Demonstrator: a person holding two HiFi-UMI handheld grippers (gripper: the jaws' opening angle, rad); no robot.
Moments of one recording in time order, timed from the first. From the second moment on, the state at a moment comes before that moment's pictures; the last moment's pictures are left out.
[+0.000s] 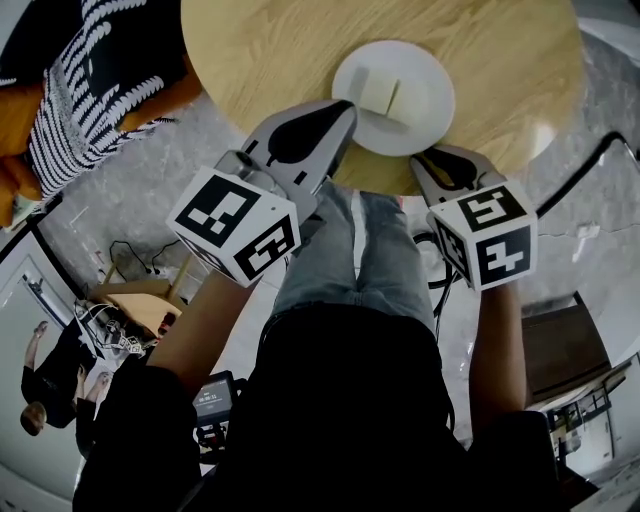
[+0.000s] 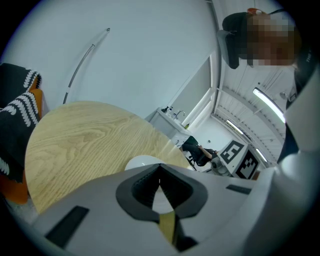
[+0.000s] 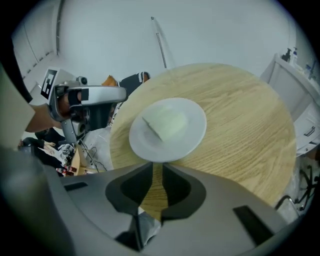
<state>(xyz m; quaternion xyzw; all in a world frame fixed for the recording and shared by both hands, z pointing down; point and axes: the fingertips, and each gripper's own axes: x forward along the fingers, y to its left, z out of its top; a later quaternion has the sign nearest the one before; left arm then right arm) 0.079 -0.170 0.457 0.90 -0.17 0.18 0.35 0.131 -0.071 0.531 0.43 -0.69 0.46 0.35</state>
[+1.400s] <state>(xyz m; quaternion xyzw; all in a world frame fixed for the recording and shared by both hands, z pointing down) 0.059 -0.163 0.286 0.94 -0.21 0.09 0.23 0.124 -0.095 0.376 0.54 -0.75 0.27 0.29</state>
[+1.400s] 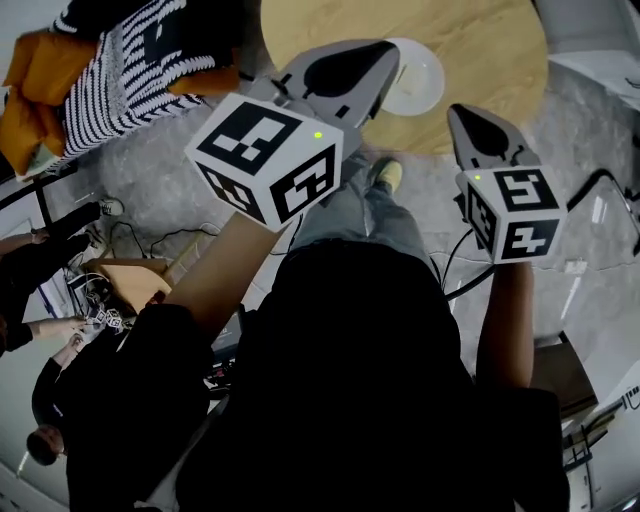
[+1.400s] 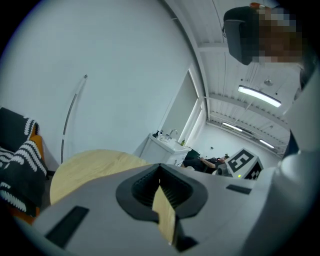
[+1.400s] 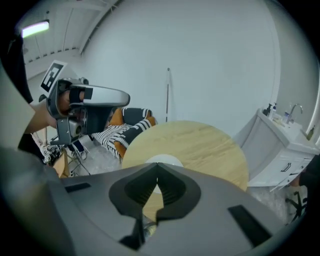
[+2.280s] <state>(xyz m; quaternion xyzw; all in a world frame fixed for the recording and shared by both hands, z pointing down) 0.016 -0.088 0.162 0.96 -0.24 0.02 0.11 0.147 -0.035 0.180 0.66 -0.75 0.08 0.02</state>
